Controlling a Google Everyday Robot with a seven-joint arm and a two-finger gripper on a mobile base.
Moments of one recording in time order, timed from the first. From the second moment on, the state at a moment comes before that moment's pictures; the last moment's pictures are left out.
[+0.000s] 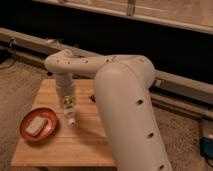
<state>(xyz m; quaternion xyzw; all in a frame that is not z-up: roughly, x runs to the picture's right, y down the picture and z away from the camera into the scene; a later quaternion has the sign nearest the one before) -0.209 0.090 0.767 -0.37 0.21 0.50 0.76</state>
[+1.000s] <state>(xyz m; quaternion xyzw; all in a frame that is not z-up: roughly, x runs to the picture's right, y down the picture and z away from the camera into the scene) -0.346 0.139 0.698 -0.43 0.09 0.37 0.82</state>
